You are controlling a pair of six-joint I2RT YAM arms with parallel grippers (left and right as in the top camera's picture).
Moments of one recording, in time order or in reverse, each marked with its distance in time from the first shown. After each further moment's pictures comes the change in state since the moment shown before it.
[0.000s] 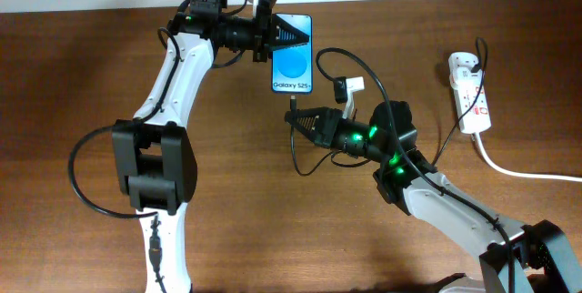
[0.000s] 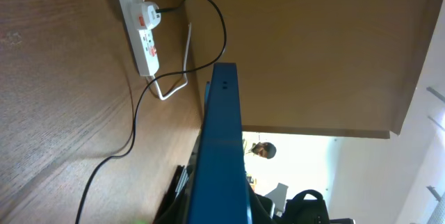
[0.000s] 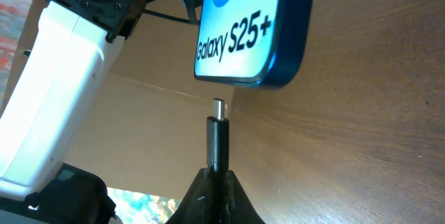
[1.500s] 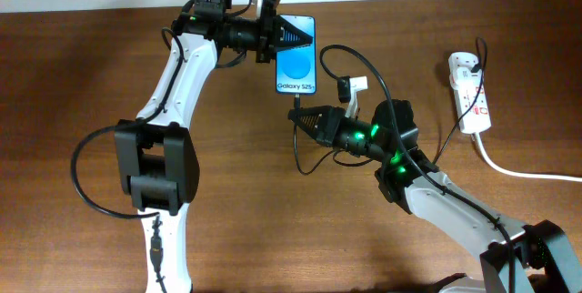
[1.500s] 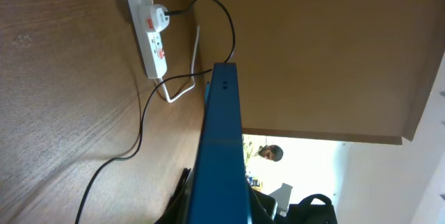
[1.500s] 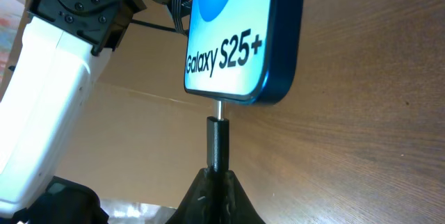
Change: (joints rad) left arm -0.018 0.000 0.000 0.000 -0.041 0.000; right arm -0.011 0.000 0.000 -0.027 0.019 0.003
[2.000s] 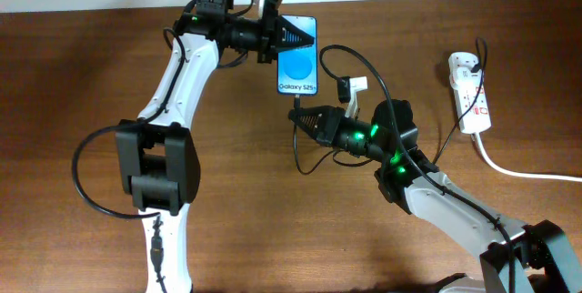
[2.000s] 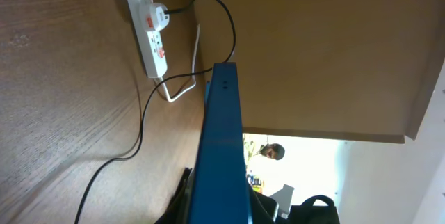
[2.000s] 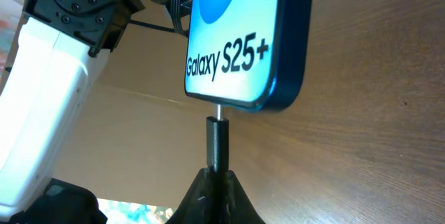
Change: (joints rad) left arm -0.008 0.000 0.000 0.000 -0.004 0.004; right arm 0.000 0.000 0.000 -0.003 0.011 0.000
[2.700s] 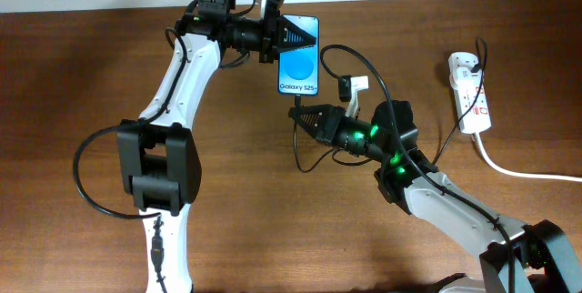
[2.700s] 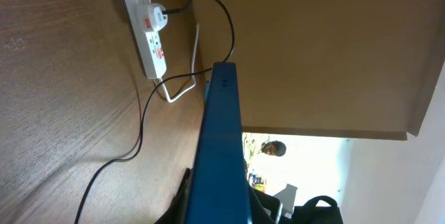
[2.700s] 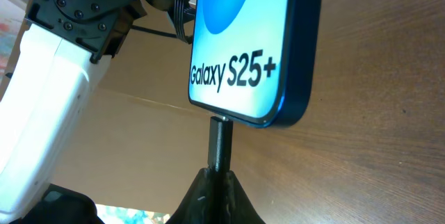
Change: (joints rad) left arm -0.007 0.000 0.000 0.005 0.000 0.011; right arm 0.000 0.000 0.000 0.018 0.024 0.001
